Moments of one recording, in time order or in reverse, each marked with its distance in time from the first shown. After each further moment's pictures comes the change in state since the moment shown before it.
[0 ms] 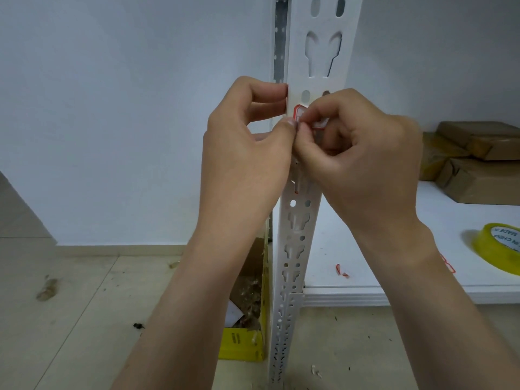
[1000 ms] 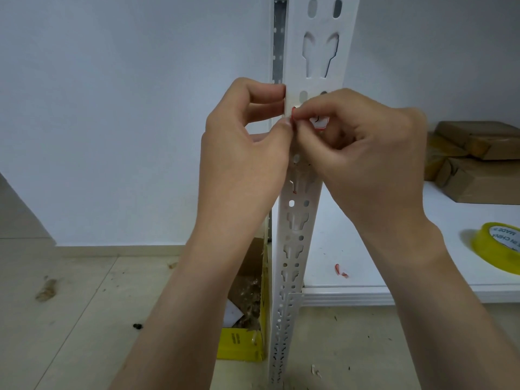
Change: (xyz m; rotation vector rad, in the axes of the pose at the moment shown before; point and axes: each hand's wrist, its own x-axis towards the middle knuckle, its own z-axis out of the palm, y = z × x) left_hand 0.000 -0.001 0.000 0.010 -0.002 0.012; right_hand 0.004 0.007 -0.005 0.046 -0.049 0.008
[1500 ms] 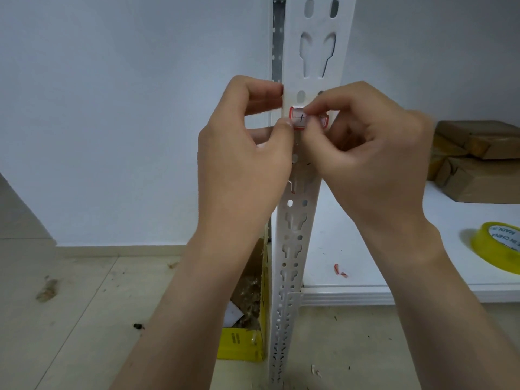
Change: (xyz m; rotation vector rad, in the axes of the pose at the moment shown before) left_hand -0.002 -0.004 0.004 0.074 0.055 0.106; right_hand -0.001 0.002 -0.002 0.035 0.059 -0.006
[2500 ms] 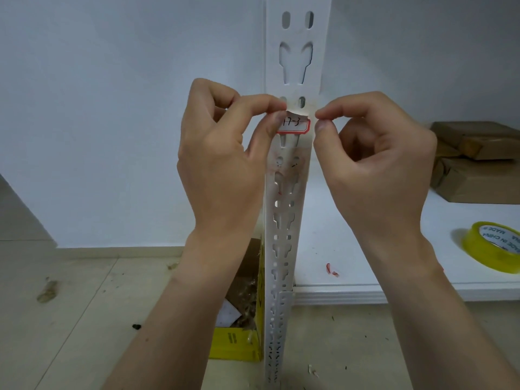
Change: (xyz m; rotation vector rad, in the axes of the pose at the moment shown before) left_hand 0.005 -0.027 0.011 0.369 0.263 0.412; right_hand -0.008 -0.004 -0.018 0.164 0.038 0.142
